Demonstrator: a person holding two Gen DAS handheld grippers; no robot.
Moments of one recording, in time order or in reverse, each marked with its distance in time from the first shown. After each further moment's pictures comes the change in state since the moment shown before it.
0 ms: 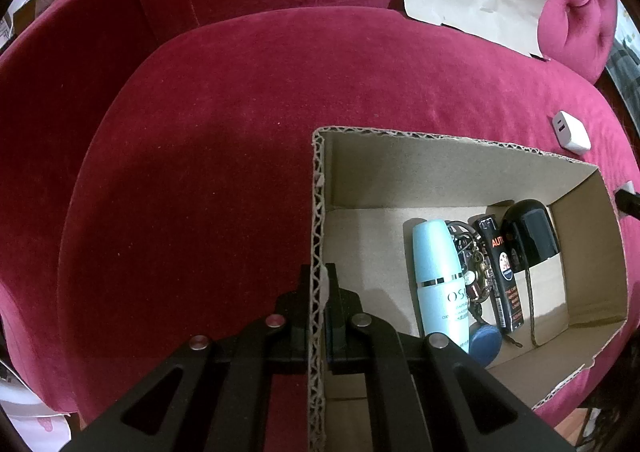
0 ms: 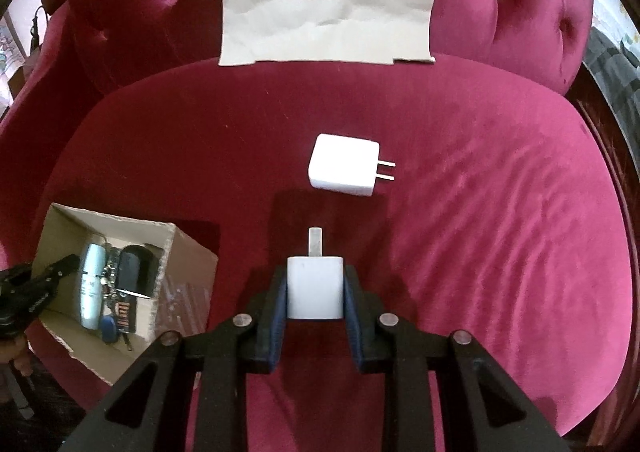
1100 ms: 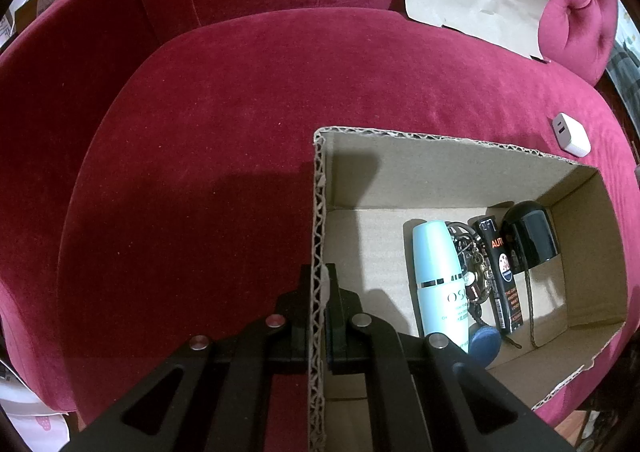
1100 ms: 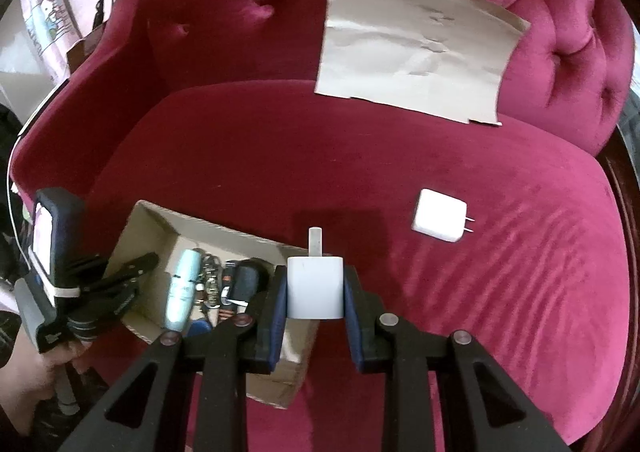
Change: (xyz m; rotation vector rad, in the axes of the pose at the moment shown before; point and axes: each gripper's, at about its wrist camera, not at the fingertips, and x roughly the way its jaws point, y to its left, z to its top) left arm -0.001 0.002 0.001 -0.003 -0.001 -0.004; right arm -0.041 0.085 0.013 -0.148 -0.044 0.093
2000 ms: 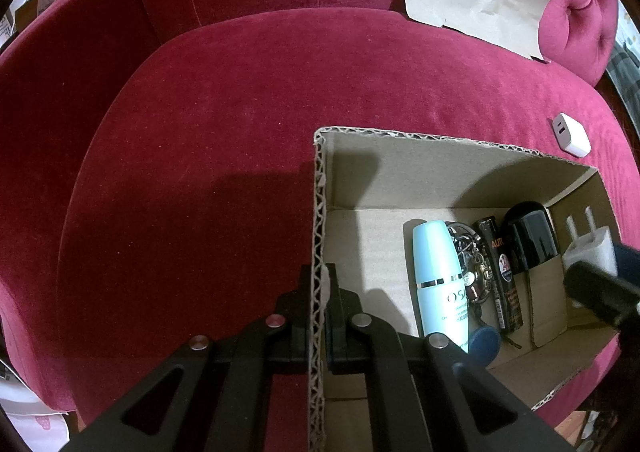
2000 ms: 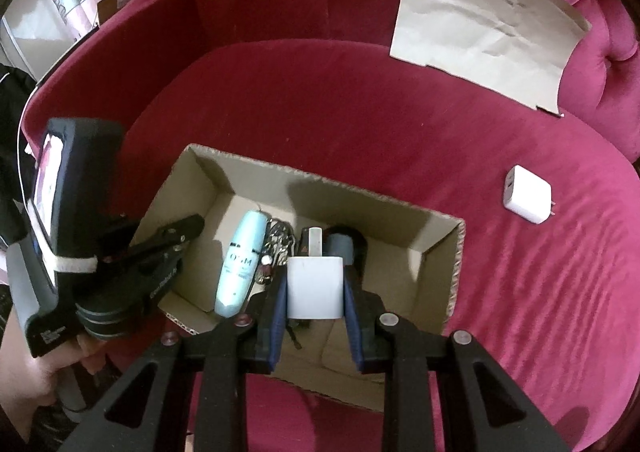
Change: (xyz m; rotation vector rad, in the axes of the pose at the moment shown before) left arm 0.000 0.000 0.000 -0.001 0.000 0.000; right arm 0.043 0.064 -0.026 -0.071 0.074 0.073
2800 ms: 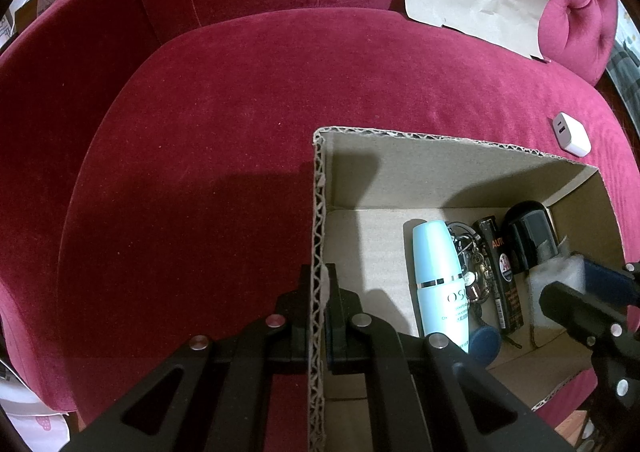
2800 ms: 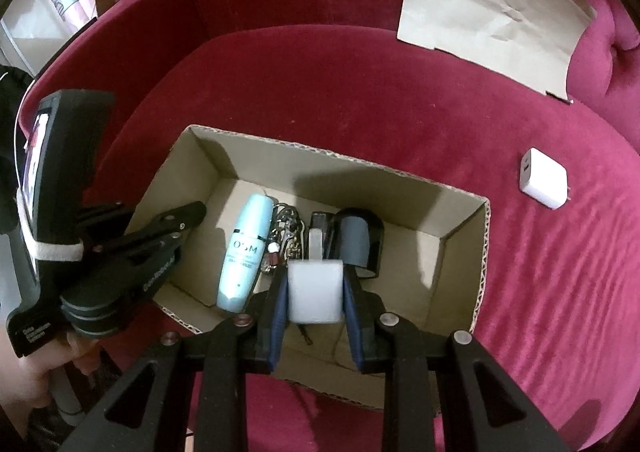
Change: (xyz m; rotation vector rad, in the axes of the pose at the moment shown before) left arm 0.000 0.000 0.000 0.000 0.000 -0.001; right arm 0.011 0.001 -0.006 0.019 0.009 0.023
